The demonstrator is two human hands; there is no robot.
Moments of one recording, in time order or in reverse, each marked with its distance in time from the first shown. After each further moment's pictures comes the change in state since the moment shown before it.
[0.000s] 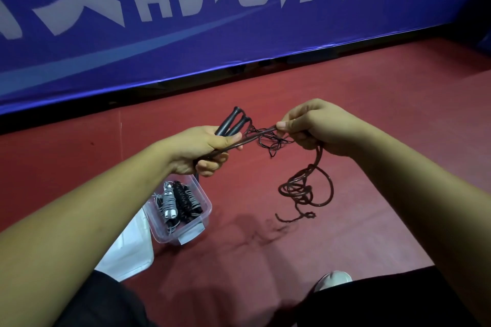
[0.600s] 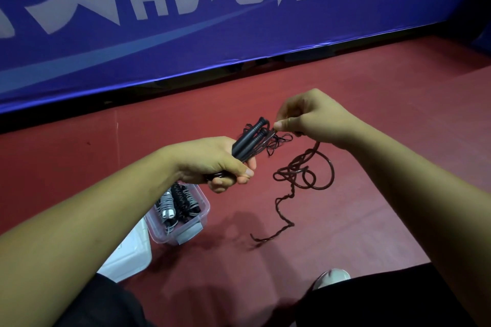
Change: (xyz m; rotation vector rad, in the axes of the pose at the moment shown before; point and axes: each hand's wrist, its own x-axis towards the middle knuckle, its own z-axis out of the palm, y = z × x) left_hand 0.000 -0.003 0.021 0.145 -0.289 -0.020; right_hand 0.002 -0.003 -0.006 -0.404 0.156 -0.162
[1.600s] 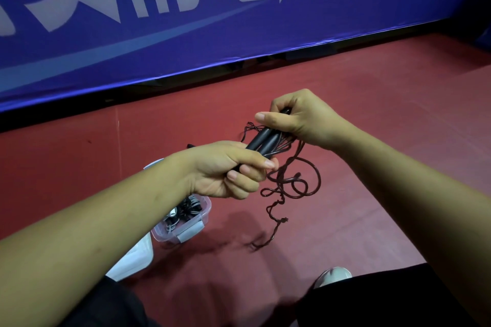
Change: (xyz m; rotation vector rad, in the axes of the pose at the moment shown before) left_hand -0.002 0.008 0.027 -0.446 -0.177 -0.072; right_hand 0.006 -0.005 0.023 0.171 -0.028 -0.211
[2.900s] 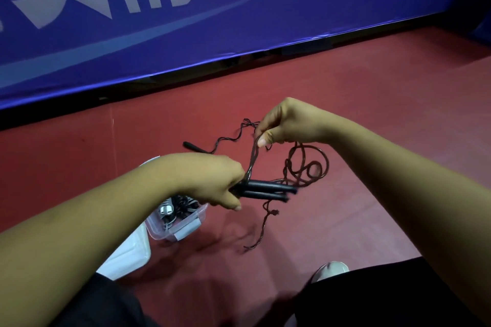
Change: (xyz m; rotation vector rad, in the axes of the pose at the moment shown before) left_hand -0.010 -0.001 0.006 1.662 0.256 -0.189; right_hand 0.010 0.024 -0.007 -0.130 -0.265 0.130
